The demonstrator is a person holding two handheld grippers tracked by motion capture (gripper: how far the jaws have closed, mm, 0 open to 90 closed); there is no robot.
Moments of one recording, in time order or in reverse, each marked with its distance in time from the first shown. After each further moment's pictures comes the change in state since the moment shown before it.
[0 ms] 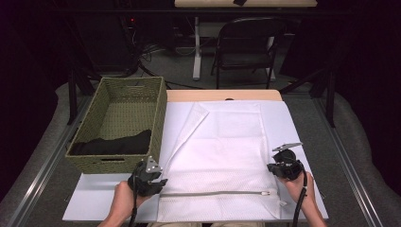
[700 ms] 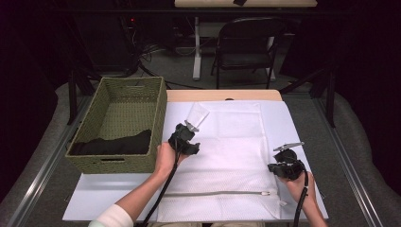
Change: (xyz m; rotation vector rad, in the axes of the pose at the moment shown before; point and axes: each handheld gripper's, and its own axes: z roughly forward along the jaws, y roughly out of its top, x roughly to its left) left arm 0.019 0.134 0.091 -0.033 0.122 -0.015; right arm -0.004 -0.001 0.000 0.005 0.013 0.006
